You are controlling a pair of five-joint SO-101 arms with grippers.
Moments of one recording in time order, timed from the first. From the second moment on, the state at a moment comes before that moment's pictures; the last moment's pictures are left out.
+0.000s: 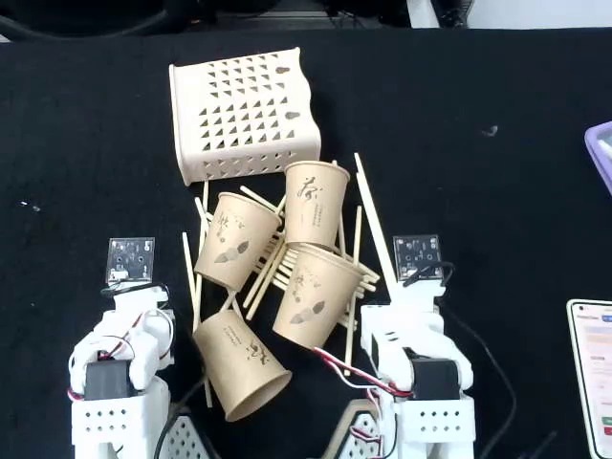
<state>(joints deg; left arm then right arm) -10.4 -104.4 96.0 72.7 -5.8 -0.7 -103.2 96.6 73.4 0.1</state>
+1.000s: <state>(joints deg) -19.9 -104.5 88.0 59.6 -5.9 6.1 -103.2 93.5 58.8 0.0</state>
